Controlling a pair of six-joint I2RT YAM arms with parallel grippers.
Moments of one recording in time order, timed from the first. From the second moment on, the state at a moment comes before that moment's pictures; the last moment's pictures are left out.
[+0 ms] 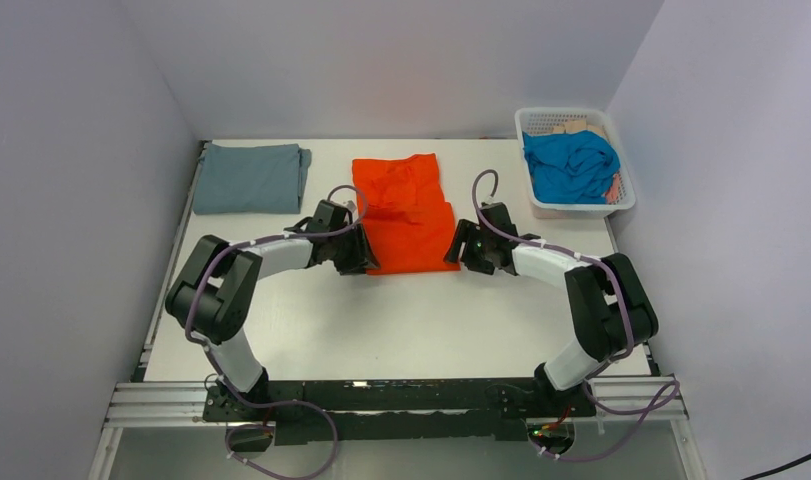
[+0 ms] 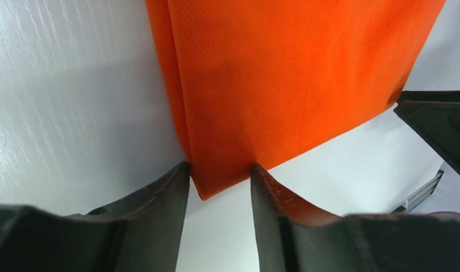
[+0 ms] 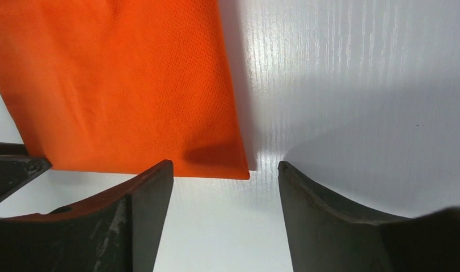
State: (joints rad) left arm -0.45 1.72 0.90 -0.10 0.29 -0.70; right arm 0.37 1.58 0.79 -0.11 -0.10 0.63
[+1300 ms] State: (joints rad) left arm -0.69 0.80 0.59 -0.43 0.17 -0.75; right arm 0.38 0.95 0.78 -0.58 -0.46 0.56
